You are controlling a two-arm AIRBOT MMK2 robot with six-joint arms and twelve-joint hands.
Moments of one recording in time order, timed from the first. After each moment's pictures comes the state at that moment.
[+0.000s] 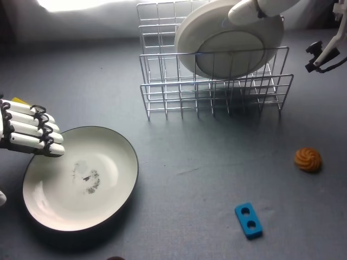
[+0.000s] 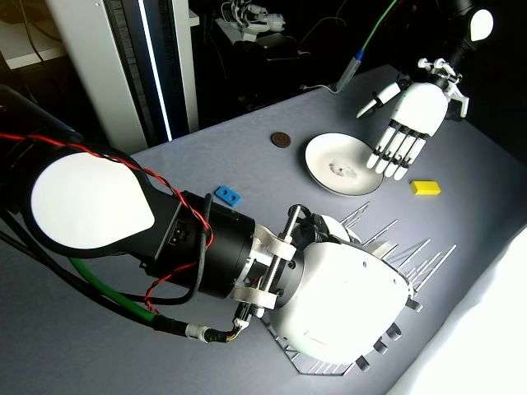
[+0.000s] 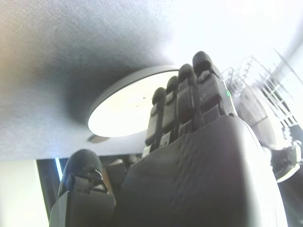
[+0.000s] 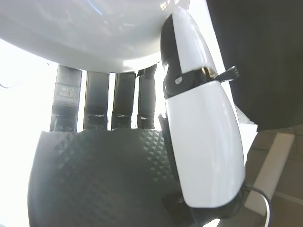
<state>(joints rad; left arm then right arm) 0.90 -0.98 1.73 1.40 -1.08 -0.10 -0.30 -1.25 1.56 -1.16 0.18 1.02</state>
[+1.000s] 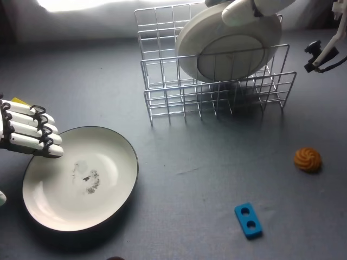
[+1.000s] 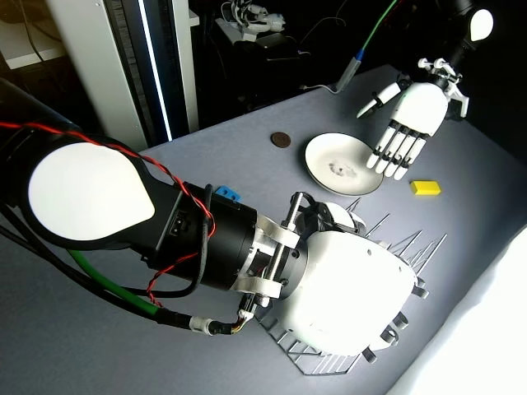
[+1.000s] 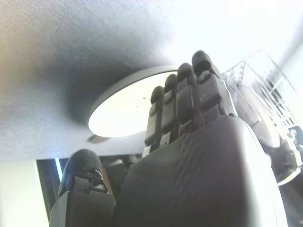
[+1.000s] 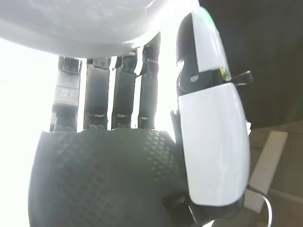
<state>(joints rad) 0.90 -0.98 1.73 1.40 -1.07 -0.10 -0.27 -1.23 1.53 -1.16 0.21 0.99</state>
